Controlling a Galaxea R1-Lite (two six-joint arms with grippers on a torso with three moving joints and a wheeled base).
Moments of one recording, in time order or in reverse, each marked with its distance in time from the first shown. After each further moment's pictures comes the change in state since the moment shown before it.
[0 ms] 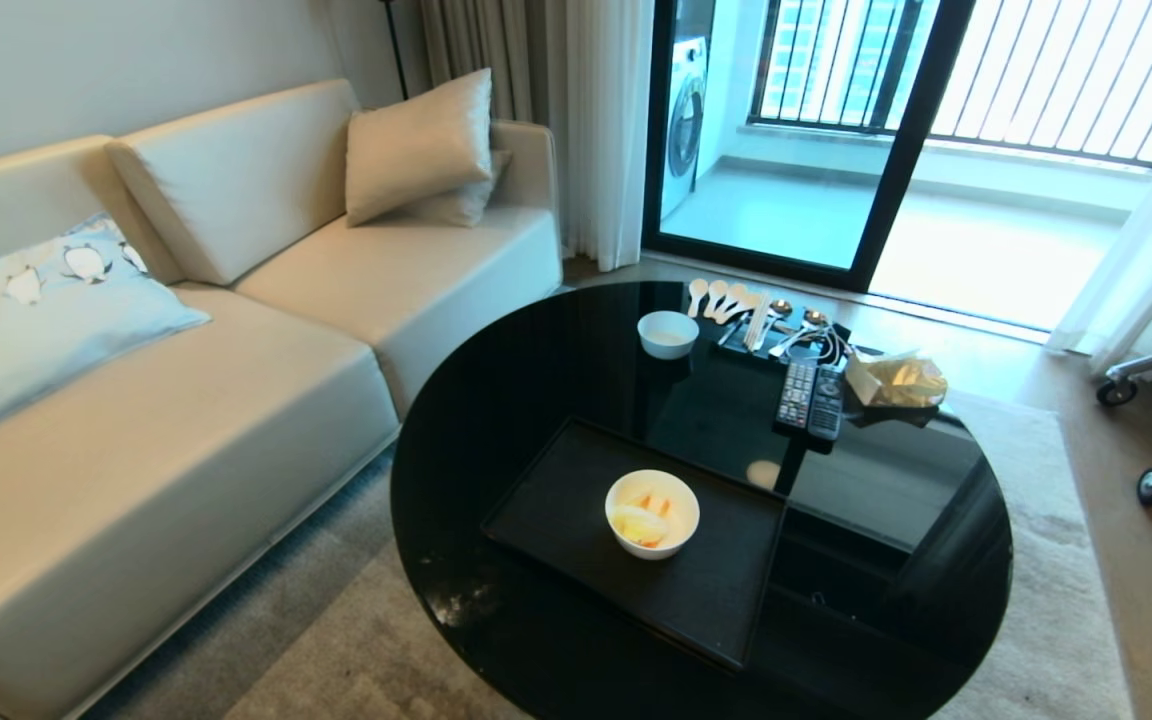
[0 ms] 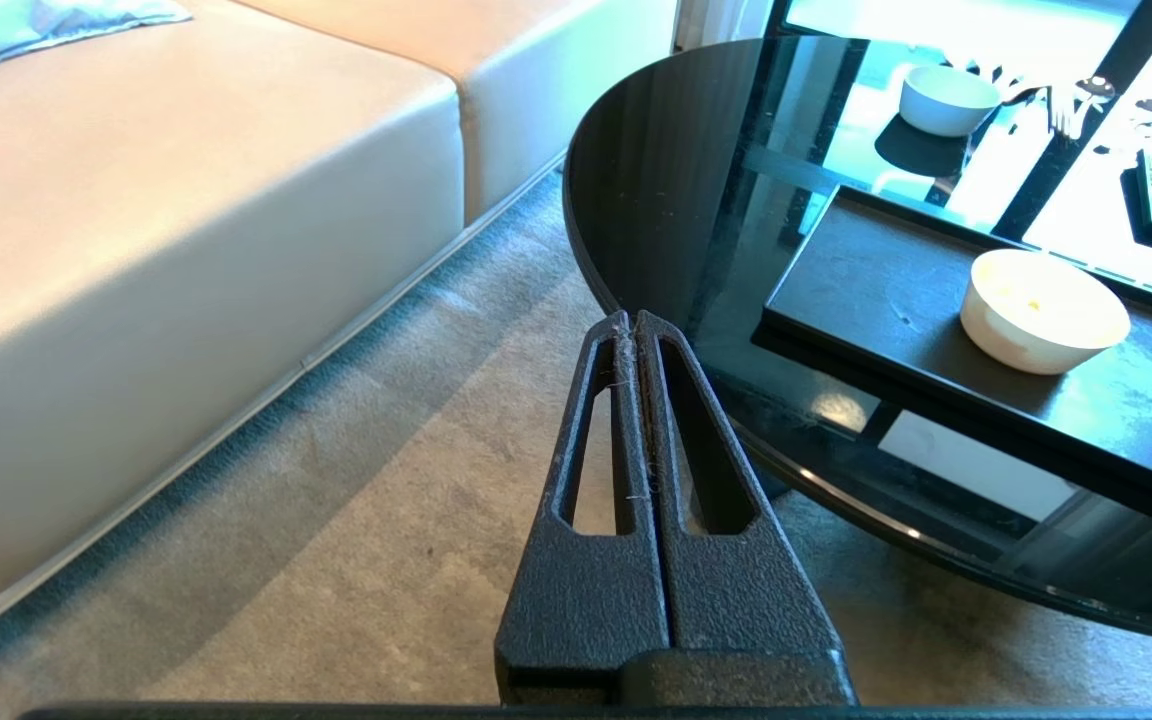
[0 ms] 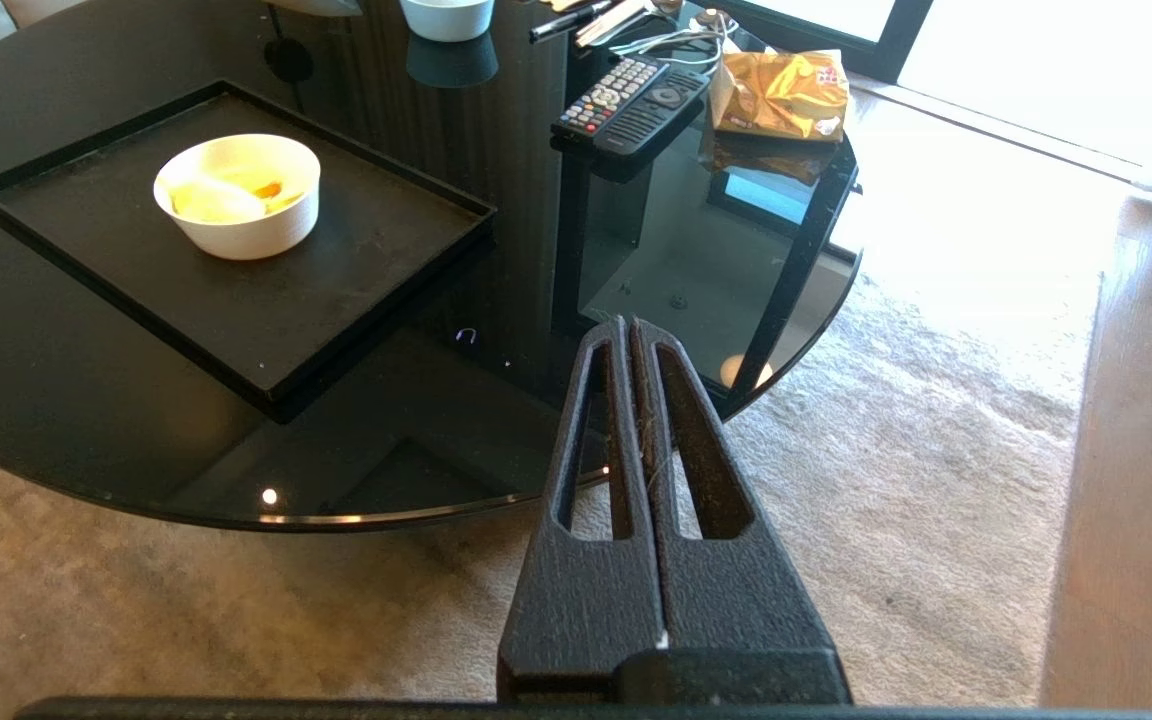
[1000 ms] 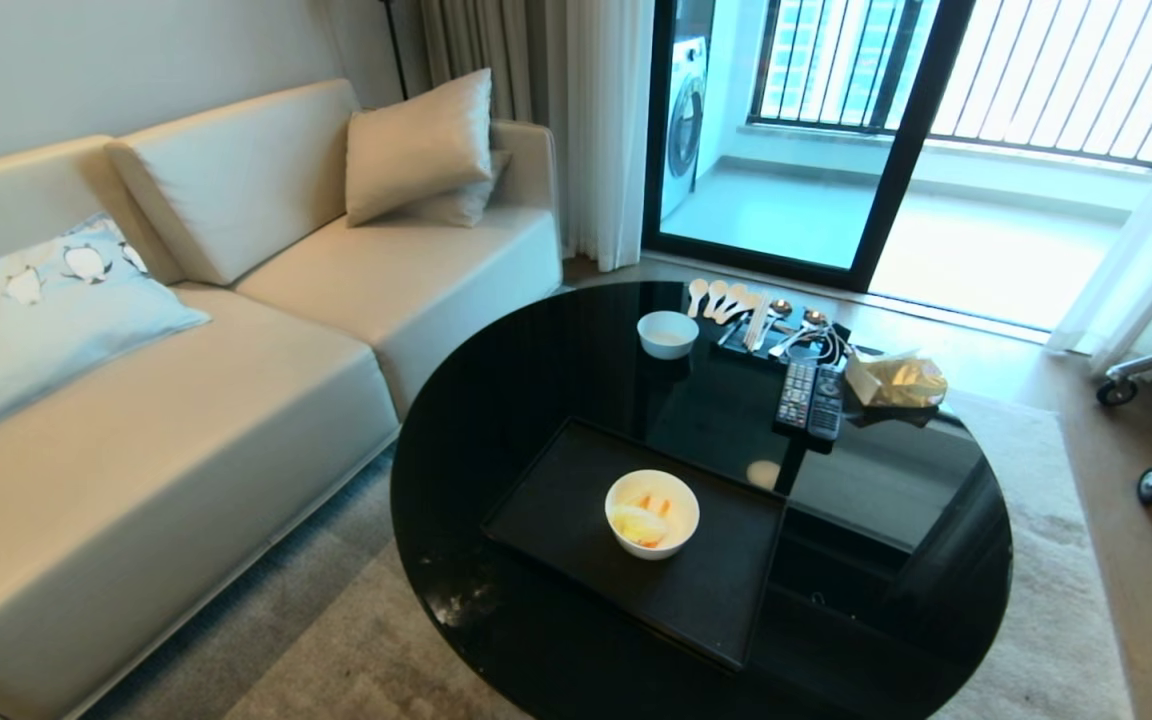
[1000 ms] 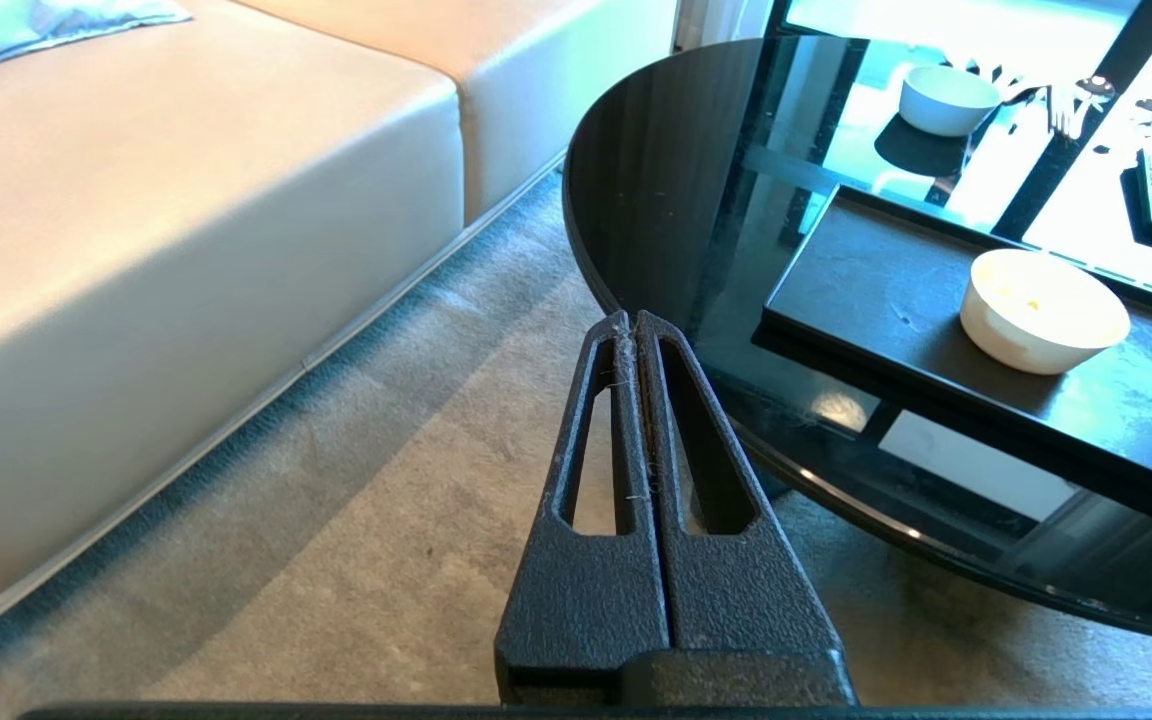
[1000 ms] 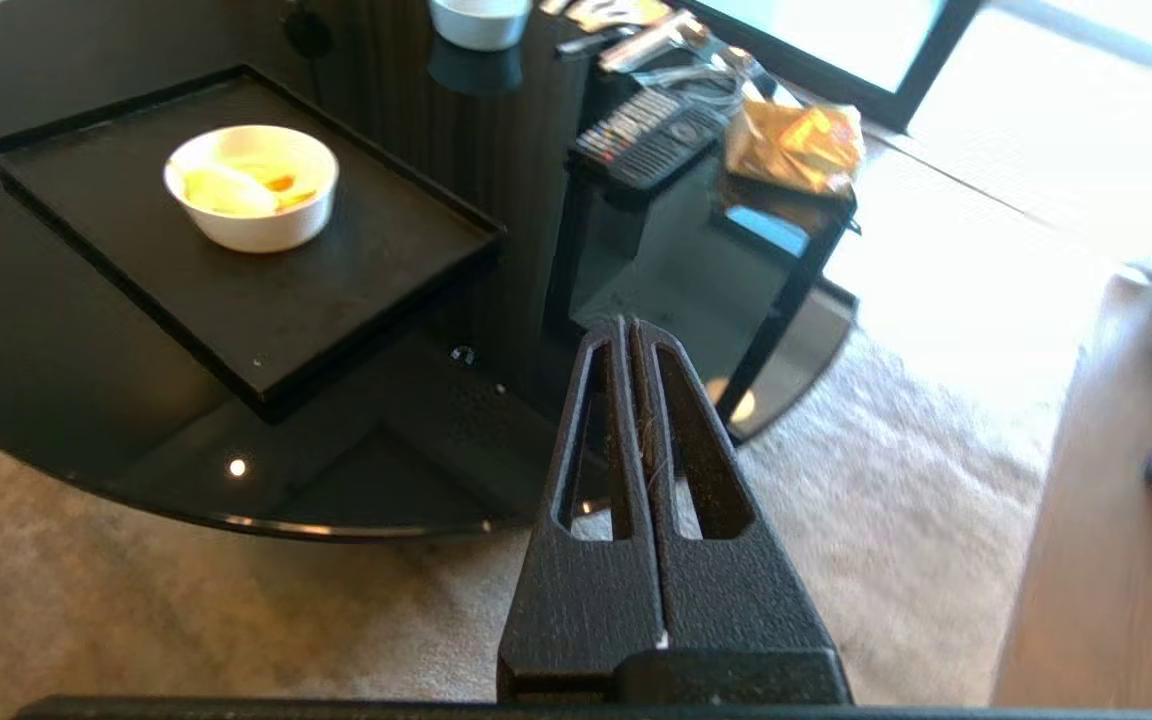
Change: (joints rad) left arm 0.000 0.000 0.000 0.000 0.000 0.000; right arm 0.002 0.145 -0.019 -0.115 0.038 -0.097
